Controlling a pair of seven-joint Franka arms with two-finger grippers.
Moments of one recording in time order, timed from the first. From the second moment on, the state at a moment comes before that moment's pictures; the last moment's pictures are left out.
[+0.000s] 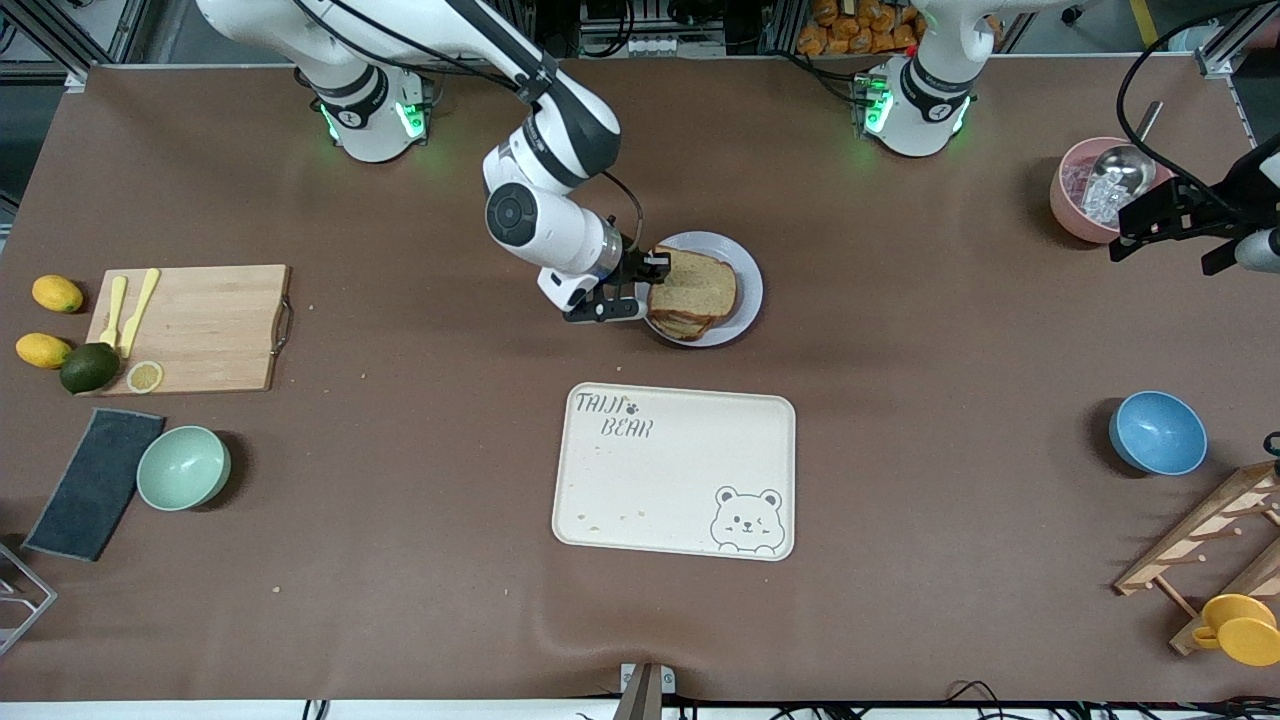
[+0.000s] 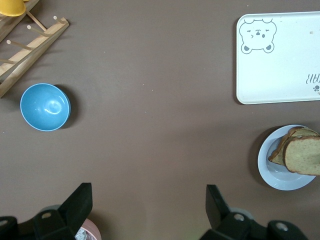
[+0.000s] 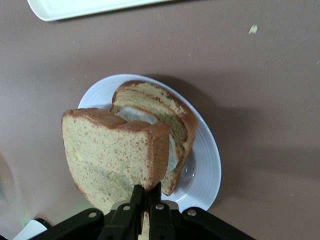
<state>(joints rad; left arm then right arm) 0.03 -0.01 -0.03 -1.55 -0.06 1.54 0.14 0.51 0.47 0.37 -1.96 0.58 2.55 0.43</state>
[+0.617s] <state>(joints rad) 0.03 -0.01 -0.03 -1.55 -0.06 1.54 0.14 0.51 0.51 0.38 -1.98 0.58 2.62 0.51</state>
